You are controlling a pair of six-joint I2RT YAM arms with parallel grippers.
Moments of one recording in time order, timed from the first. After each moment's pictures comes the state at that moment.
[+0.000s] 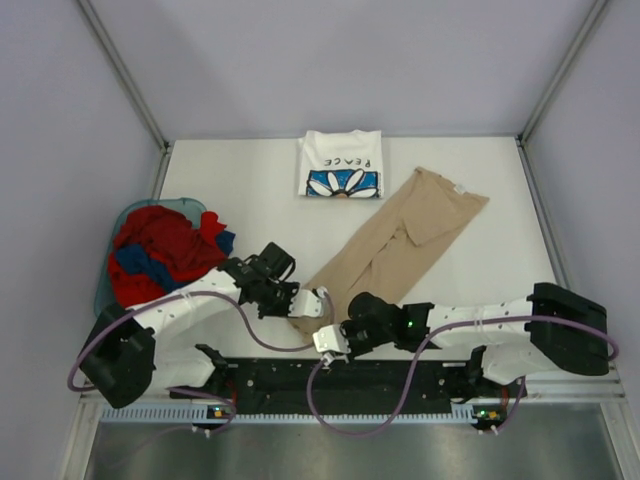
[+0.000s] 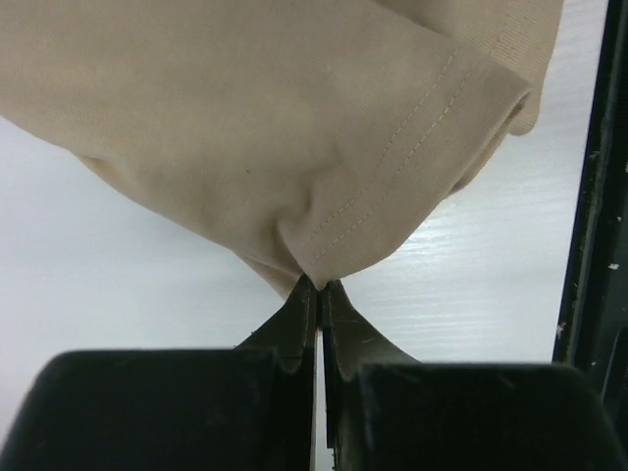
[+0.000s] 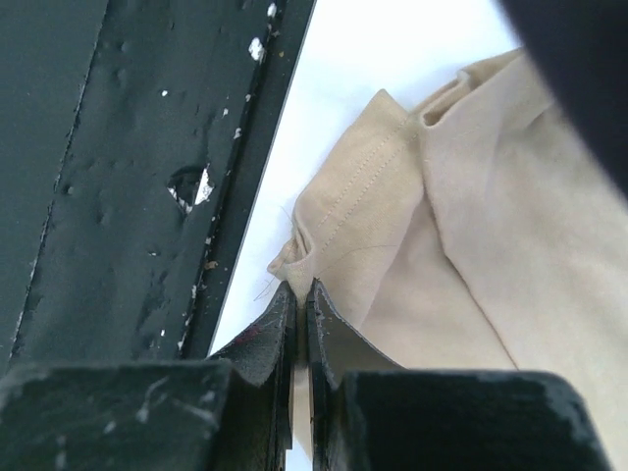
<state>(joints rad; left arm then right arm) -0.69 1.26 0.70 -0.70 0.30 1.00 1.26 1.36 0.57 0.01 -0.24 -0.60</state>
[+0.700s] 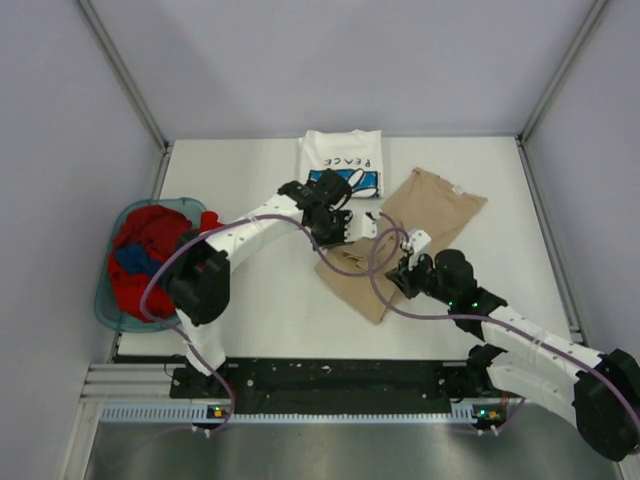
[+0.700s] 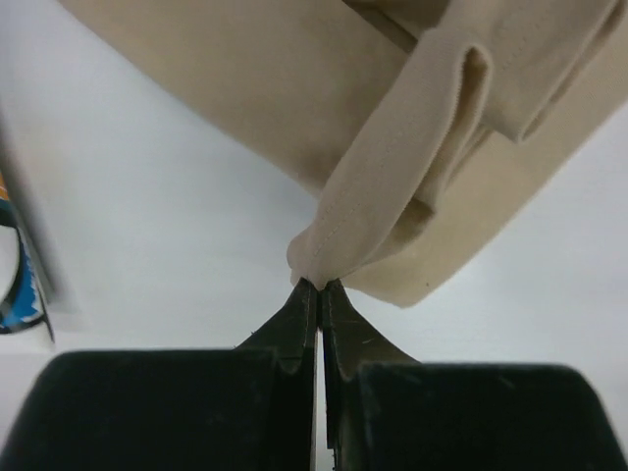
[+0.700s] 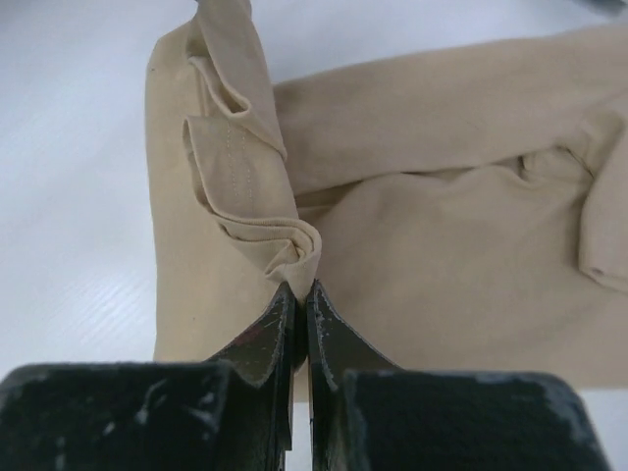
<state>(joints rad) -0.70 1.78 1.47 -0.87 0.24 0.89 0.62 0.91 0.34 0.16 -0.21 -0.02</state>
